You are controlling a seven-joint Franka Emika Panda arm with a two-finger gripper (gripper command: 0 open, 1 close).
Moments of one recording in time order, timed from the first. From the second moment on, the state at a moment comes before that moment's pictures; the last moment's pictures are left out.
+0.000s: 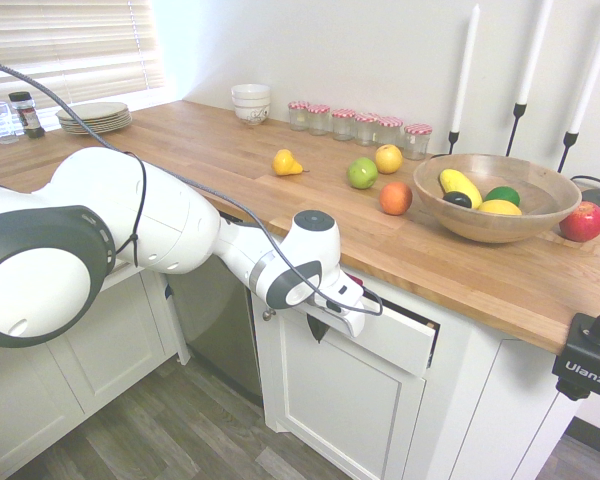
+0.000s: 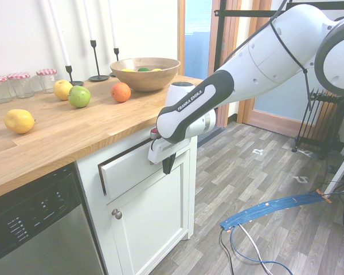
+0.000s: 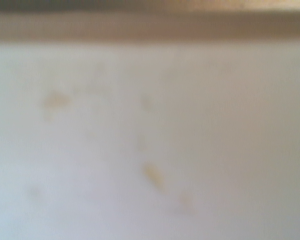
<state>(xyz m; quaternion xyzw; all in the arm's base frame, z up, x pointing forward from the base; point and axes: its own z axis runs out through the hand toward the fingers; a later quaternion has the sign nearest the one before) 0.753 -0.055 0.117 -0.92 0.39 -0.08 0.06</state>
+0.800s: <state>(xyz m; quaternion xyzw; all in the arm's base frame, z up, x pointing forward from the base) 0.616 -0.070 0.179 -0.92 0.39 -0.01 0.03</state>
